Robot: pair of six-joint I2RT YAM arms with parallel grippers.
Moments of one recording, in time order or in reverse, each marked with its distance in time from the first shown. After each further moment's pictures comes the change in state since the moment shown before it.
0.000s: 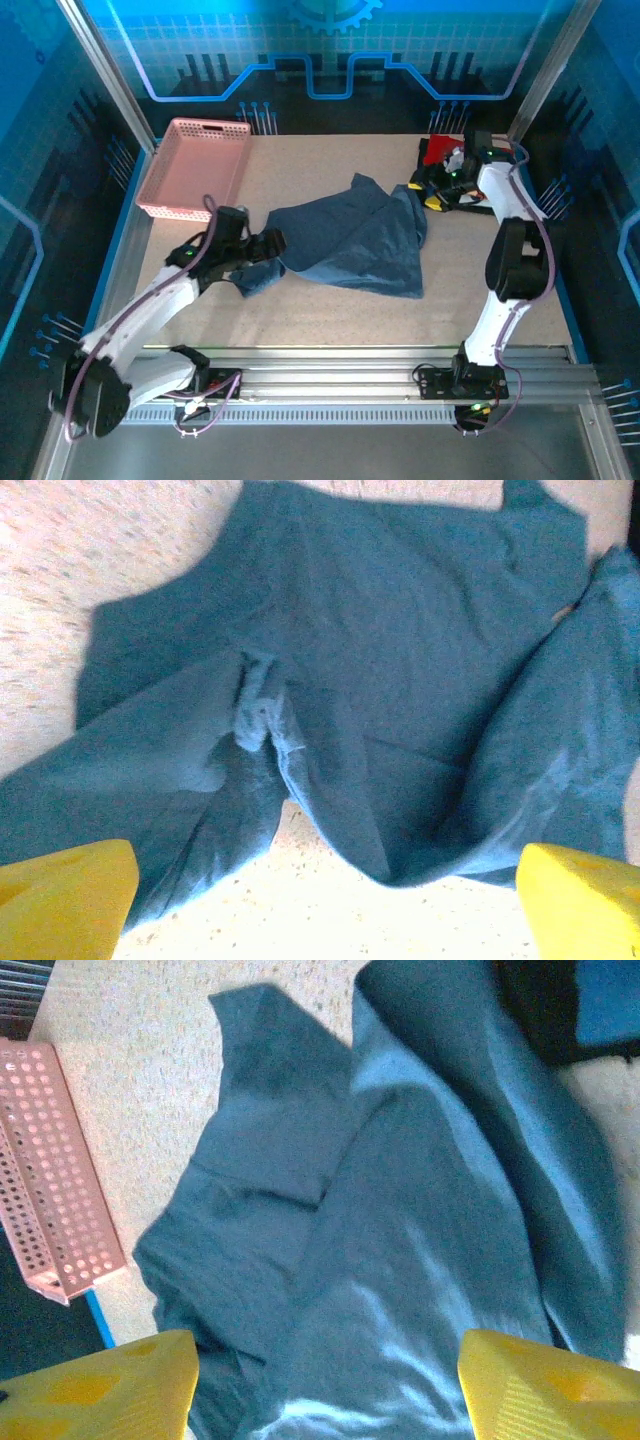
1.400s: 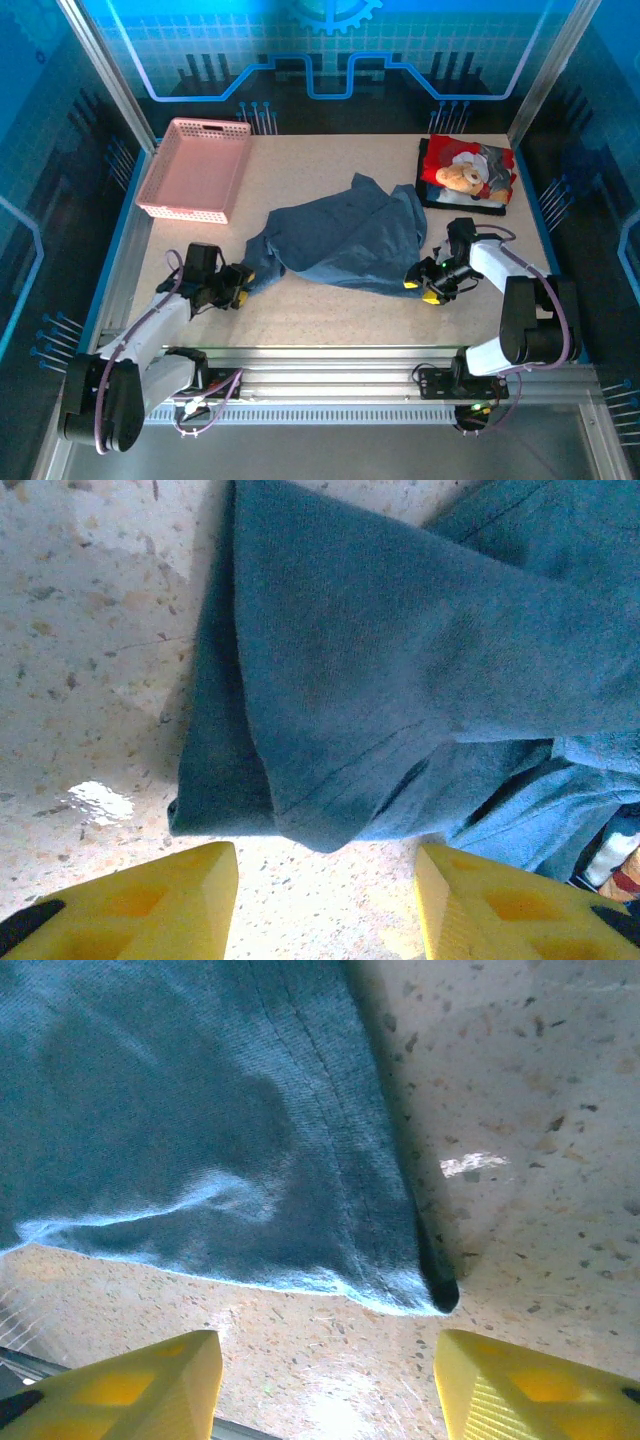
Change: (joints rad) left arm 0.261 -0.038 -0.388 0.171 0.310 -0.593; right arm 0.072 -0.396 -0.822 0.066 0.080 -0.018
